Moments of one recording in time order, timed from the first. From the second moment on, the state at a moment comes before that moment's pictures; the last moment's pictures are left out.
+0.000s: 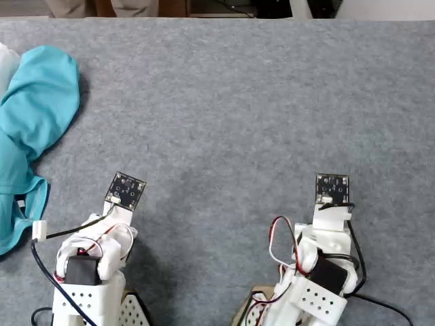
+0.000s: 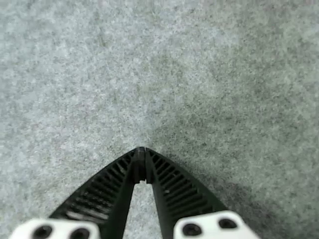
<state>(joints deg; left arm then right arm) -0.8 -104.2 96.3 74.2 -29.1 25.5 -103.5 96.7 73.8 11.1</state>
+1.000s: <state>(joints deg) -3.2 -104.3 94.0 64.0 -29.1 25.5 -103.5 96.7 73.8 11.1</state>
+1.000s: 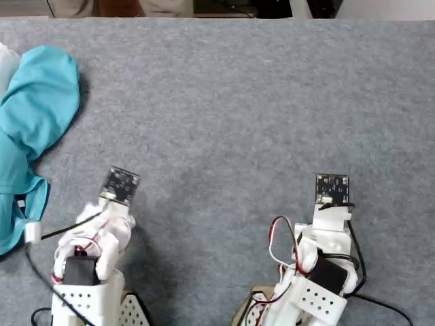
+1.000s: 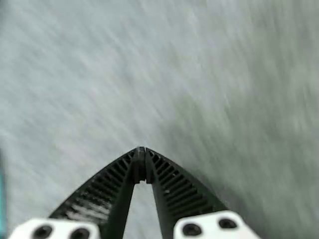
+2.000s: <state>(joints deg) -32.3 -104.2 96.1 50.2 -29.1 25.5 -103.5 96.7 73.8 11.1</state>
